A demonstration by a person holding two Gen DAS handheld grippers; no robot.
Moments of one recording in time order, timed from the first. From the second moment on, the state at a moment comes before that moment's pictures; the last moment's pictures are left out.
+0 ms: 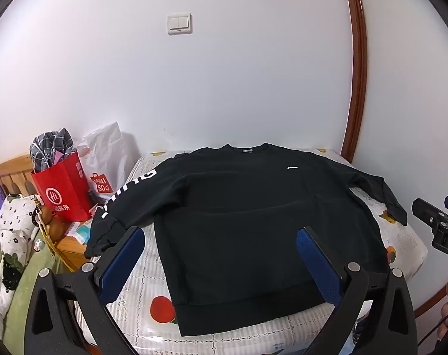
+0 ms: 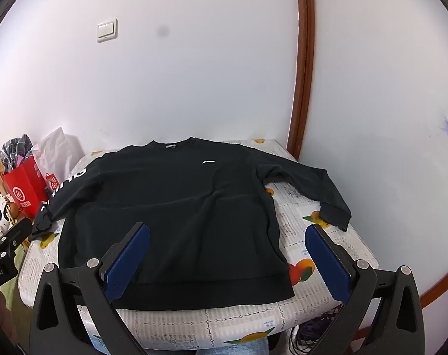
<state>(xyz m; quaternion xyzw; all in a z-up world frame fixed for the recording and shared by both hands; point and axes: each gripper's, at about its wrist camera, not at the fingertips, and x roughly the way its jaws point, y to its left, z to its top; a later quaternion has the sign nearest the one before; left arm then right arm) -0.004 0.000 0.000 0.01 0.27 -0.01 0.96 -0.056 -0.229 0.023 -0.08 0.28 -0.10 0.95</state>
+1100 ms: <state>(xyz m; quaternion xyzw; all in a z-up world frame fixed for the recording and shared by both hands) -0.007 0.003 0.004 0.02 0.27 -0.01 0.96 -0.064 -0.225 0.024 -0.07 0.28 -0.09 0.95</state>
